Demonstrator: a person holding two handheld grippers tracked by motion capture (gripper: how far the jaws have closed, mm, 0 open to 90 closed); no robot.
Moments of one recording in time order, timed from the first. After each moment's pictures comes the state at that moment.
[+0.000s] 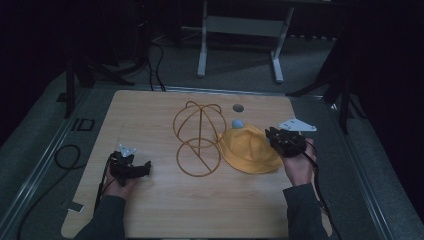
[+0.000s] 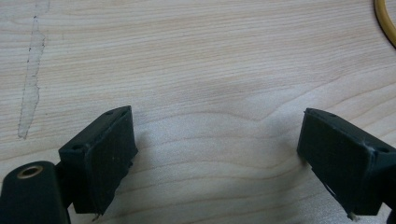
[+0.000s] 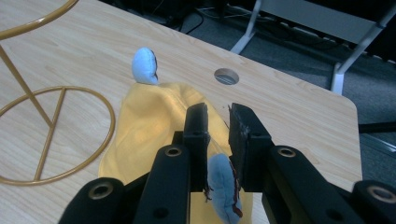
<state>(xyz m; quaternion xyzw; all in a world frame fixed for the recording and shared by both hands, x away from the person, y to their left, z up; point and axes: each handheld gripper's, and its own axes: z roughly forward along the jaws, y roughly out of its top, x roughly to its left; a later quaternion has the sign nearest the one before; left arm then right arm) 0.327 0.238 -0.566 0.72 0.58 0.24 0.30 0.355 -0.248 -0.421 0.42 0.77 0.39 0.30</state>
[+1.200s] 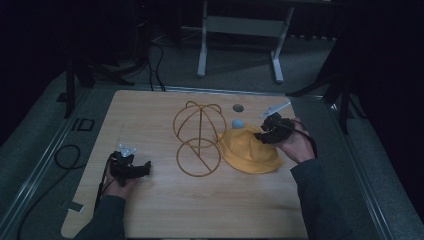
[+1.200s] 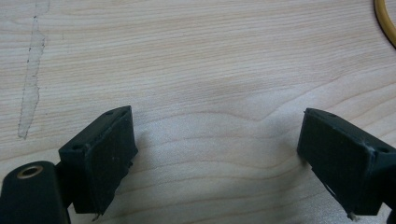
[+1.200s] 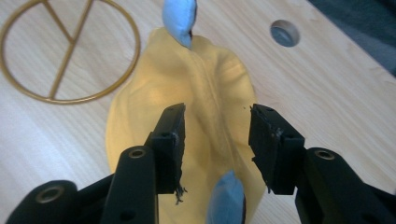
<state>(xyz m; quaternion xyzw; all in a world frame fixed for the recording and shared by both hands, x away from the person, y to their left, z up) 0.327 0.238 -0.566 0.72 0.58 0.24 0.30 0.413 -0.227 -0.413 0.32 0.90 0.25 0.18</state>
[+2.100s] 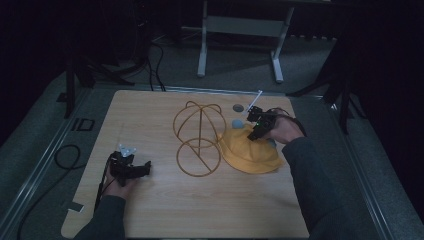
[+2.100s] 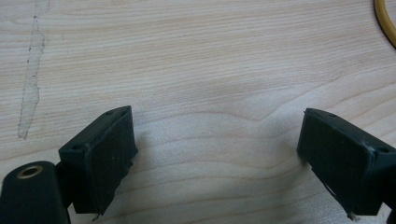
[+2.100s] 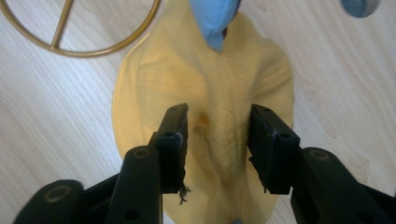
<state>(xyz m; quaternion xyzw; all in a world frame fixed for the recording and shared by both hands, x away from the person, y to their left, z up) 0.327 0.238 -0.566 0.72 0.58 0.24 0.30 0.459 -0.188 -0.420 0.26 0.96 0.11 0.08</state>
